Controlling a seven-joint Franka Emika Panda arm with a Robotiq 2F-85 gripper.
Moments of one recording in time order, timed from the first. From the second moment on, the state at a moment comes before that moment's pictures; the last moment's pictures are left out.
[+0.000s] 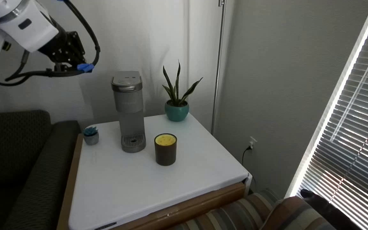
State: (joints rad) arm 0.31 -0.01 0.15 -2.34 1.54 3.21 -0.10
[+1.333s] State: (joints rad) arm 0.05 -0.12 0.06 -2.46 0.42 3.18 0.36
